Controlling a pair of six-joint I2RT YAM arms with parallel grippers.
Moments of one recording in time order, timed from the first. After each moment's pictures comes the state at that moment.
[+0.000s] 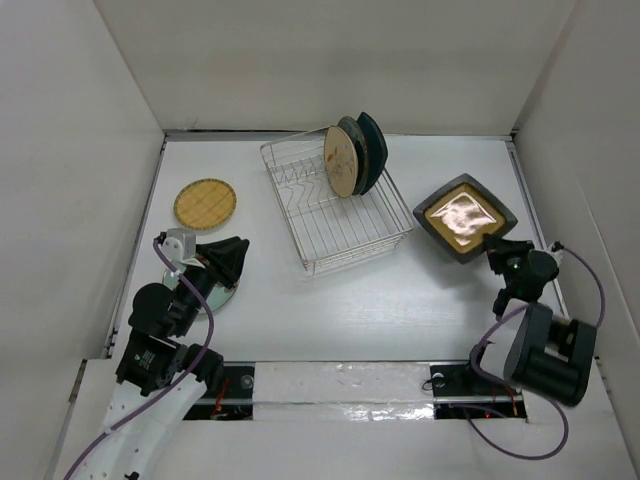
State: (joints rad) left arm -0.42 0.27 0.58 -0.22 0.03 -0.33; right arm -0.51 1.33 0.18 0.88 -0.38 1.10
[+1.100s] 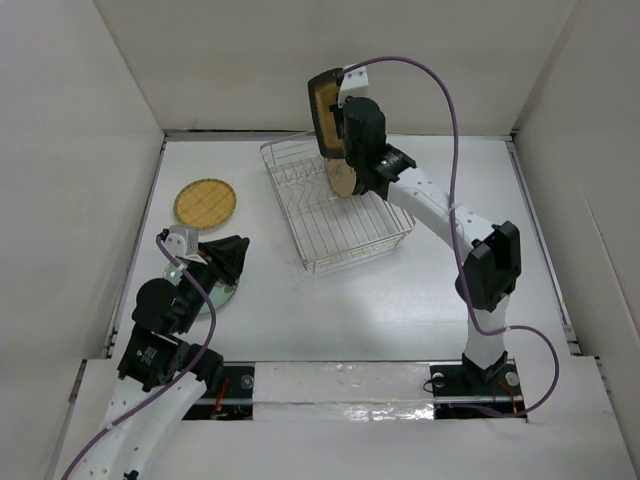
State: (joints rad) left arm -0.42 0.30 0.58 -0.22 0.01 -0.33; right arm 0.67 1.92 1.91 0.00 0.59 -0.09
